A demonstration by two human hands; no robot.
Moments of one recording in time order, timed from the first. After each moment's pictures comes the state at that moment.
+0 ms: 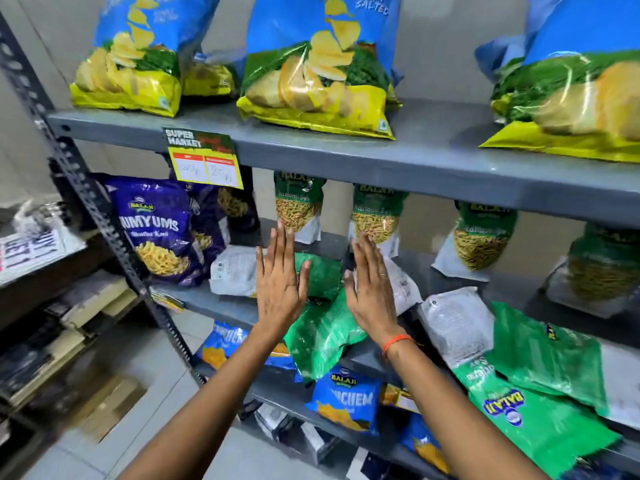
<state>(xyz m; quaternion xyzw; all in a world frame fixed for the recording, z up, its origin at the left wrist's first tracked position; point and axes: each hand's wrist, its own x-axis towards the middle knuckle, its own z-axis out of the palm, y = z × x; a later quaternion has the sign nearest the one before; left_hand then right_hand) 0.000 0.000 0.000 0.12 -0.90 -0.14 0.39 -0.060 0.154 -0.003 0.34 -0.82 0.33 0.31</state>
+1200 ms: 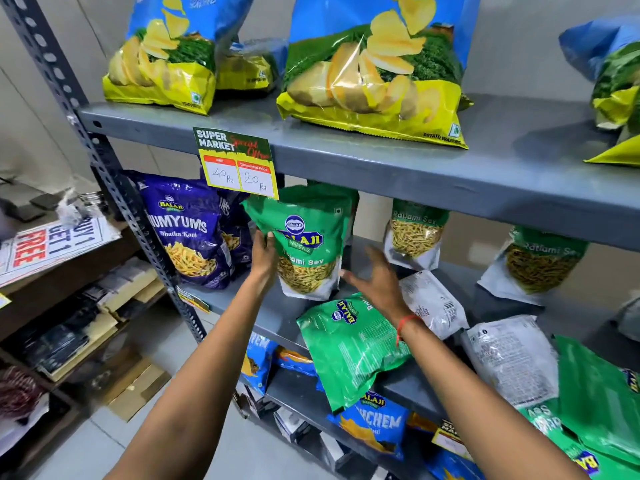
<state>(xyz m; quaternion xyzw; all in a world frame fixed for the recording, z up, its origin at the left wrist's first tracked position) -0.061 -0.124 0.009 0.27 -0.68 -0.60 0.31 -0.114 0.089 0.000 0.27 -0.84 0.47 0.01</state>
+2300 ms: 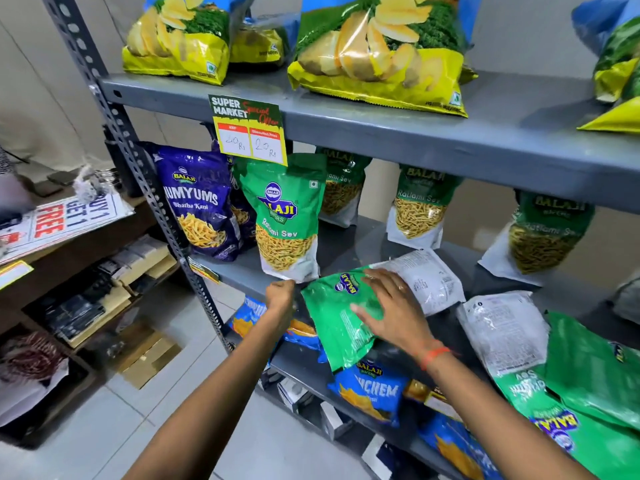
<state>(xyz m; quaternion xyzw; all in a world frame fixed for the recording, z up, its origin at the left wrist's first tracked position) -0.003 -0.070 -0.084 0.48 -0.57 -0.64 0.18 -0.056 0.157 -0.040 0.45 -0.84 0.24 0.18</state>
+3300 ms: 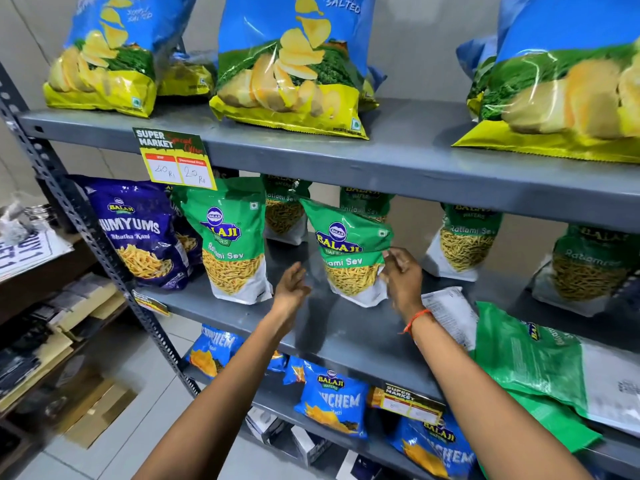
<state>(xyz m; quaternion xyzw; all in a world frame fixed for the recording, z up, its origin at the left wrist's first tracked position) -0.052 0.020 -0.045 0.21 -0.61 -0.75 0.15 -0.134 0.205 -0.007 0.09 -0.68 0.72 0.06</state>
